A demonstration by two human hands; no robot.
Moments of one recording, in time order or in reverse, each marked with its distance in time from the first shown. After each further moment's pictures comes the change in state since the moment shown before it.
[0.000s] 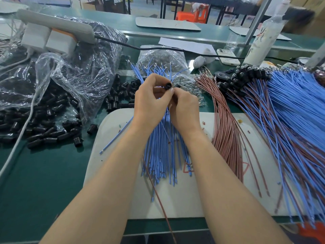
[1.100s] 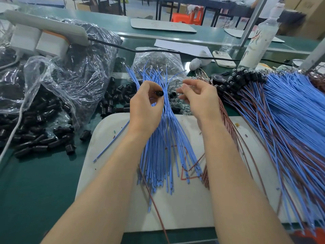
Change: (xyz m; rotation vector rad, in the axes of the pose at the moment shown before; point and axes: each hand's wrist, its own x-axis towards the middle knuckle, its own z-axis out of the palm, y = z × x) left_hand 0.004 -0.008 0.002 0.118 0.037 -0.093; right_hand 0.025 0.014 -0.034 0.510 0.053 0.301
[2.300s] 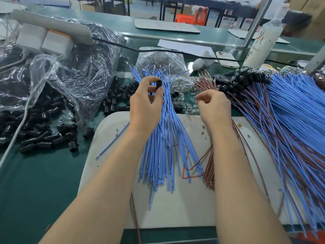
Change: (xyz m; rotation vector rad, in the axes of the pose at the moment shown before) left_hand -0.001 0.000 -0.004 -0.074 0.042 -0.032; right_hand 0.000 0.014 -0.025 -0.592 0.086 -0.018
